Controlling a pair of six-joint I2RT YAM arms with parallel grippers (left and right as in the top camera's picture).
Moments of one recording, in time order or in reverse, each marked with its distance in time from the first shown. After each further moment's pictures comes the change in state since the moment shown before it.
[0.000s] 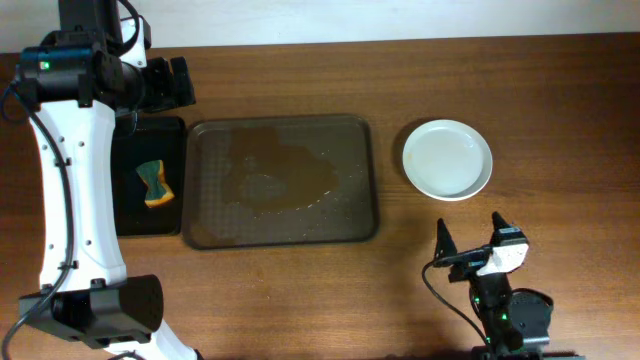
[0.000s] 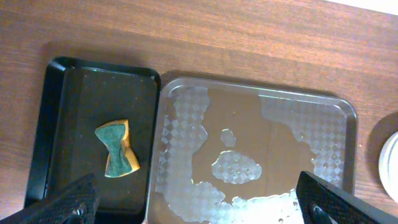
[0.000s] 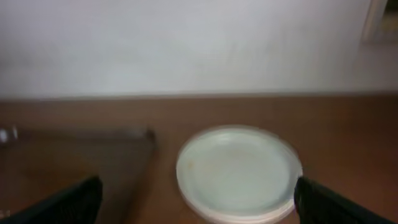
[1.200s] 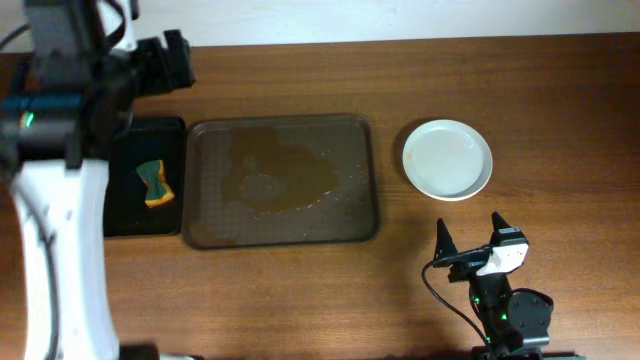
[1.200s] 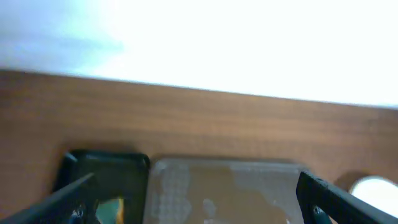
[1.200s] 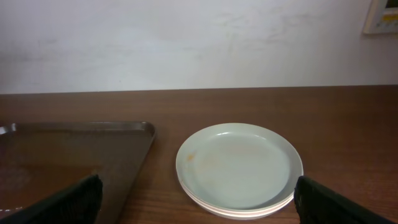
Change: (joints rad) left arm -0.046 -0.277 -0.186 0.349 -0.023 0.000; right arm 0.000 0.002 0.000 0.000 -0.001 0.000
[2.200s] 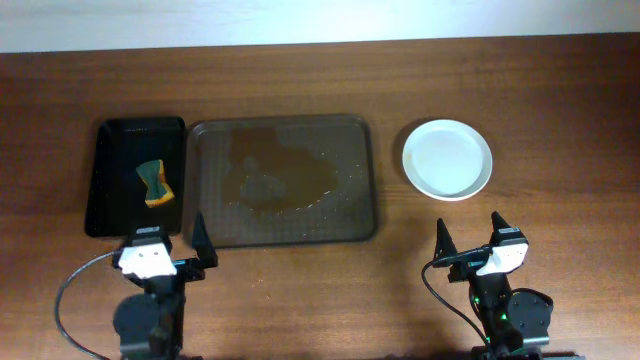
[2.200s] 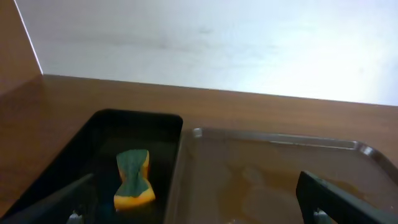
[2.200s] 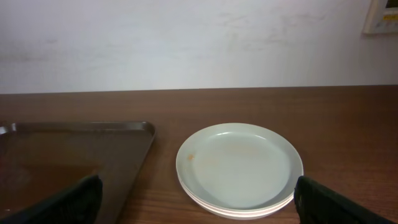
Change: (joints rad) left arm 0.058 -1.366 -1.817 0.937 -0.072 0.056; right arm 0.000 0.000 0.000 0.000 0.000 0.000
